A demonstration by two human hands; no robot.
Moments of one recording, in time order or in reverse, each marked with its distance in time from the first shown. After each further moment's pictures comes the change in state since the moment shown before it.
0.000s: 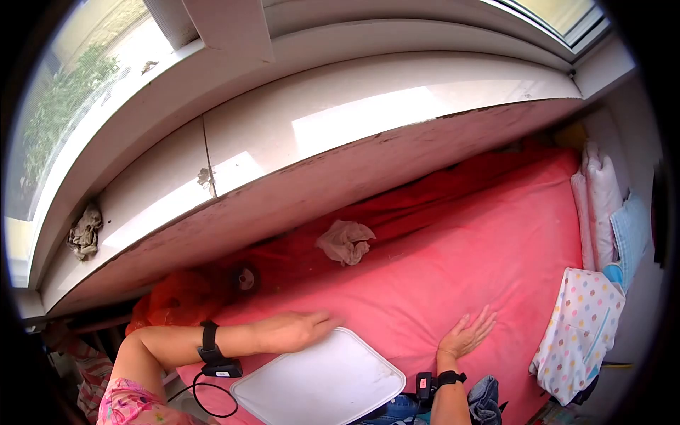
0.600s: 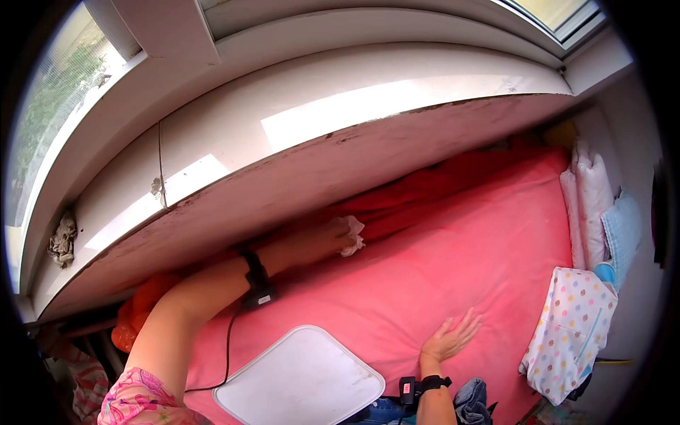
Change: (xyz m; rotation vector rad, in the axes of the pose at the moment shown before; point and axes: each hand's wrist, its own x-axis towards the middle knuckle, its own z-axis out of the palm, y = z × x) left_hand 0.168 -0.127 -0.012 -0.717 0.117 0.048; right_hand 0.001 -0.005 -0.006 0.004 -0.029 0.023
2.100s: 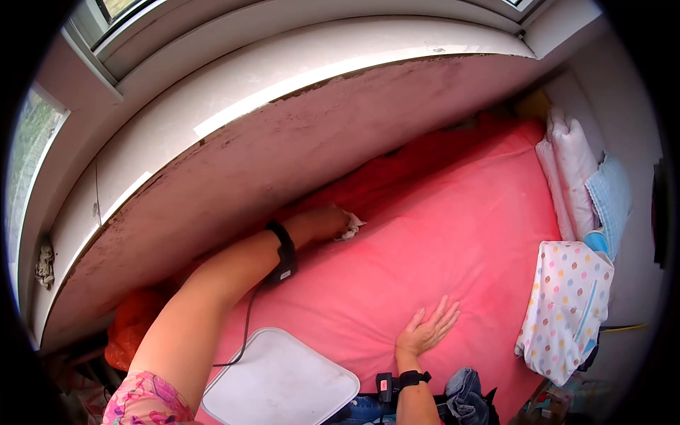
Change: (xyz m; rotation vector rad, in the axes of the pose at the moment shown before) left_hand 0.114 -0.012 0.017 0.812 -0.200 0.008; right_hand 0.001 0.004 0.001 0.077 -0.018 0.003
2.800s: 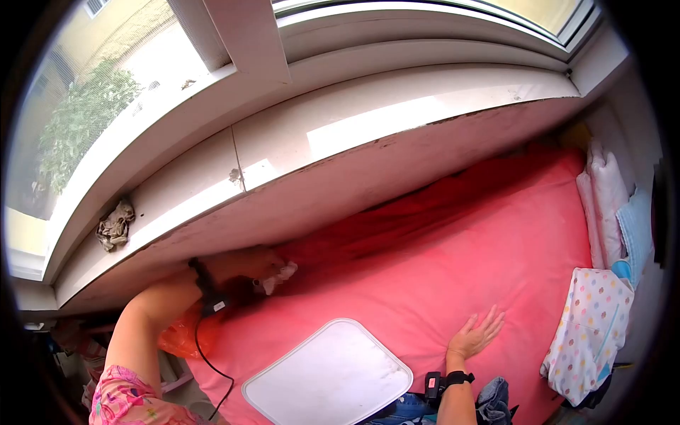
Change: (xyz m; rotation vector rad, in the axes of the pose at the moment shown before) left_hand -0.309 0.026 -0.056 -0.357 -0.356 -0.751; right_hand -0.002 0.001 0.002 -0.043 0.039 -0.013
